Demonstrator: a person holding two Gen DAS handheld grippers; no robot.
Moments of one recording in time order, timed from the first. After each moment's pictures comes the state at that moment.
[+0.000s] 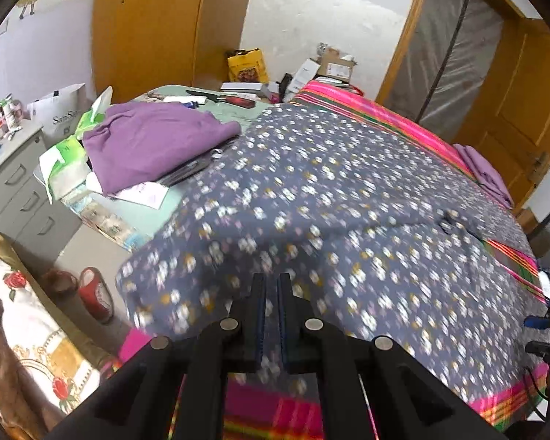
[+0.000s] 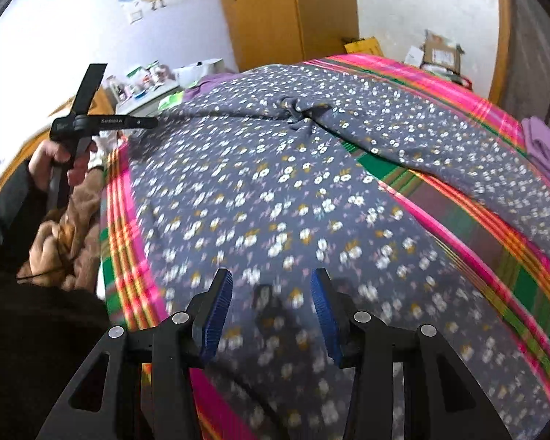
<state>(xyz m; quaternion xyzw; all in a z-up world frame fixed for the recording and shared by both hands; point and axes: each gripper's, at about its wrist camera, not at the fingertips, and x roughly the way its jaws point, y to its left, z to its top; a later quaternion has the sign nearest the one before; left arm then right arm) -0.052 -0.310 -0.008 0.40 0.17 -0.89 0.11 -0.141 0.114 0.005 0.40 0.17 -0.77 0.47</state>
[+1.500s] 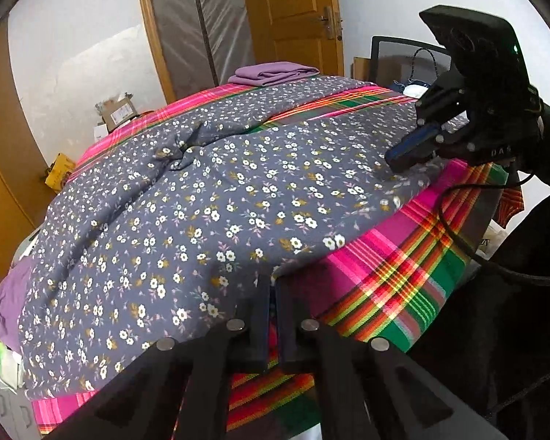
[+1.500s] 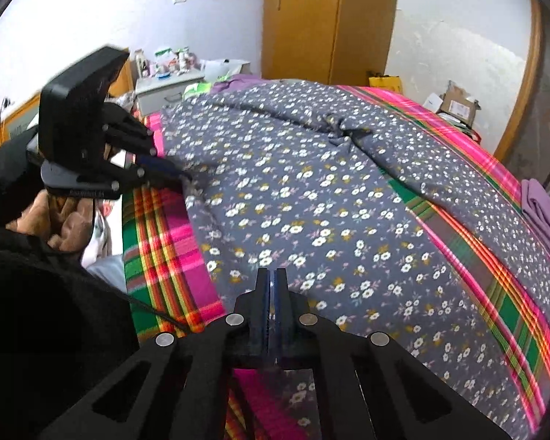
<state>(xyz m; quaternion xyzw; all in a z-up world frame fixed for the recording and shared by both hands) -0.031 -0.122 -0.014 0.37 -0.15 -0.90 -0.19 -0.095 0.104 -0.001 0.32 0.26 -0.76 0.50</state>
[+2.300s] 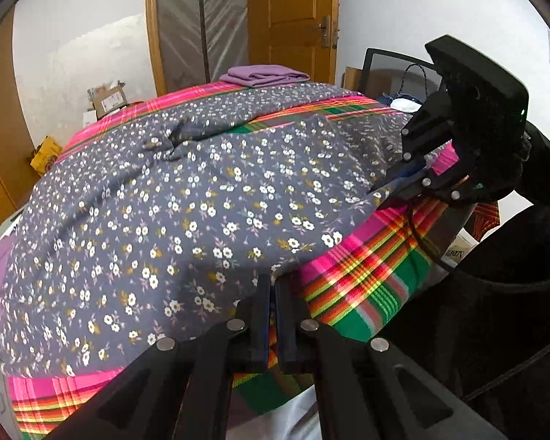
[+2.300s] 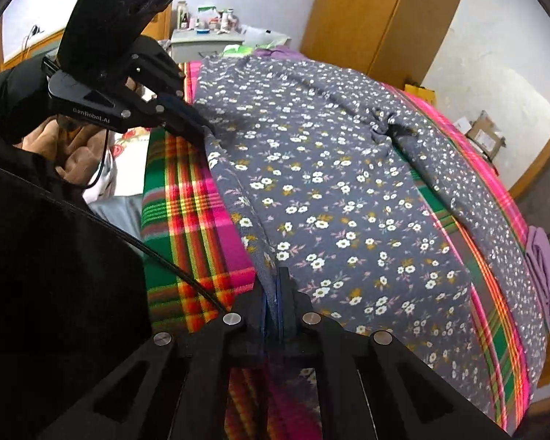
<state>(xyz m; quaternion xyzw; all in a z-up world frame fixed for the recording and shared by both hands) -0.021 -0.130 -0.013 0.38 -0.09 -0.89 -0.22 -0.081 0.085 -0.018 0.30 0.35 -0.72 0.52</state>
